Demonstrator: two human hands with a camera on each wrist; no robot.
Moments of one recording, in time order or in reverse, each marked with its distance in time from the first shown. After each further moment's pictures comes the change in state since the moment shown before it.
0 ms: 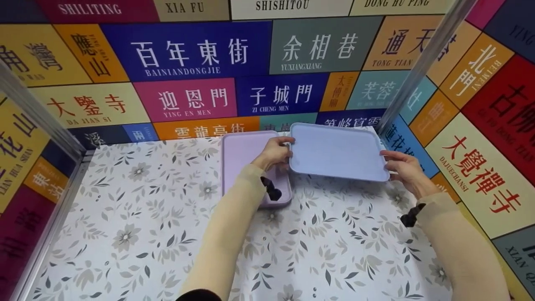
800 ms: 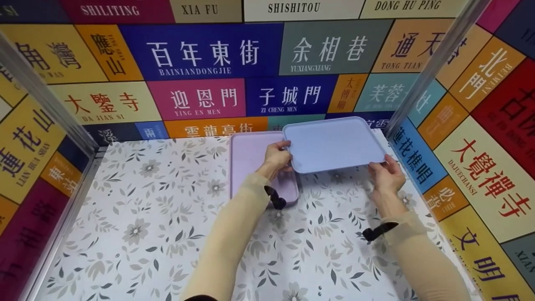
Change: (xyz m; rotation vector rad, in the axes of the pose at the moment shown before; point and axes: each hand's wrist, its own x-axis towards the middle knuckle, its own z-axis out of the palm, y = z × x) left_hand -0.032 -0.004 0.010 -0.135 0.308 -0.067; right_hand -0.018 0.007 0.125 0.689 0.562 -0.114
